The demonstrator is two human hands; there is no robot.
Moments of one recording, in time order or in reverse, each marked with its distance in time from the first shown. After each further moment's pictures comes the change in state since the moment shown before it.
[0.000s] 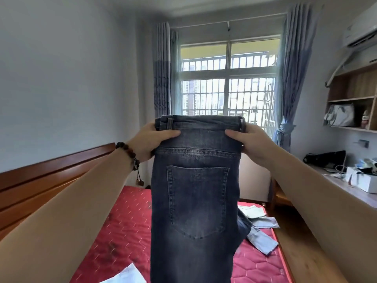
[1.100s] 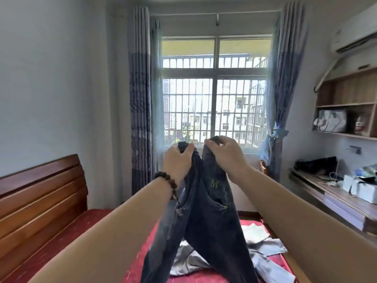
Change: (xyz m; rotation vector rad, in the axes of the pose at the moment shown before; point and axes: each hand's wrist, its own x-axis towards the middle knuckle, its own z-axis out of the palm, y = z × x) left_hand 0.304 -0.192 -0.058 0.115 0.226 -0.009; right_hand 0.292 0.165 0.115 -0.519 0.375 0.004
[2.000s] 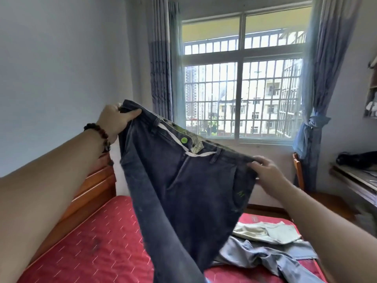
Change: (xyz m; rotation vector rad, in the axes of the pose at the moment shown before) left_hand 0.100 0.009 -0.131 0.141 0.238 0.125; right_hand 0.069 0.188 -0.017 0.392 -0.162 0.252
